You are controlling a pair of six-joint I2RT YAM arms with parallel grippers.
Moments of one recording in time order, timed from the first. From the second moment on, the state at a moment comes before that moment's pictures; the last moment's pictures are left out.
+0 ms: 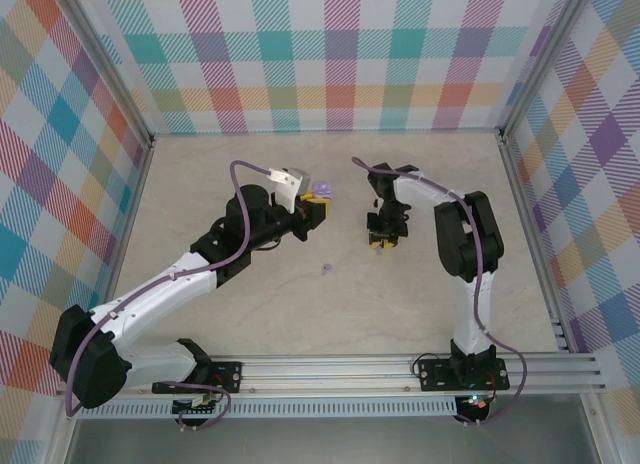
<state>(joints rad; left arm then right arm) -0.70 1.21 0.92 0.07 0.18 -0.23 0.39 2.07 1.50 -1.03 -0.17 0.43</state>
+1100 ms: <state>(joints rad) -0.68 1.48 0.88 0.22 0.25 -0.42 0.25 1.34 1.05 -0.34 -0.66 0.70</state>
